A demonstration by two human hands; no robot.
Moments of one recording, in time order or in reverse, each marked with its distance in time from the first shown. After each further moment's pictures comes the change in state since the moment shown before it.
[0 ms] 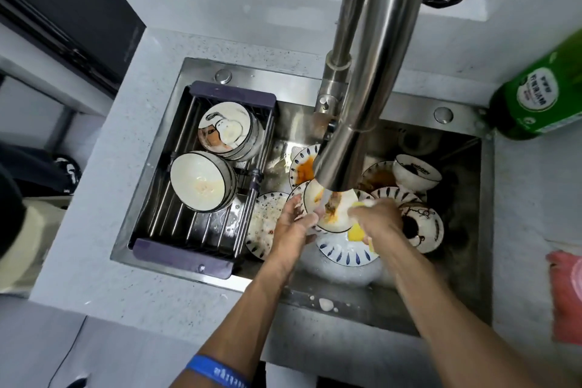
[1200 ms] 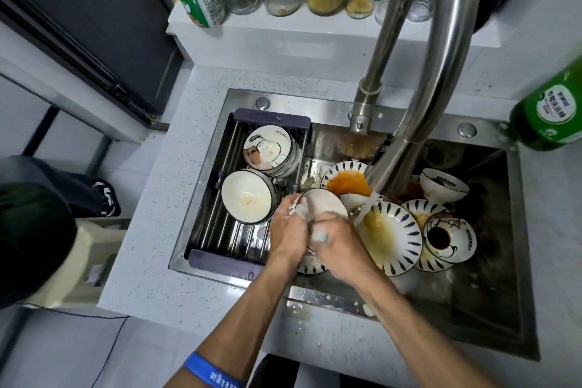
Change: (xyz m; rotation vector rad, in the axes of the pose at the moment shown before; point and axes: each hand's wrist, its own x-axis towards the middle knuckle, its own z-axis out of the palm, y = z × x) left_hand -0.030 0.061 -0.059 0.382 0.176 0.145; right_hand -0.109 -0.023 0.076 -0.442 -0.172 -0.981
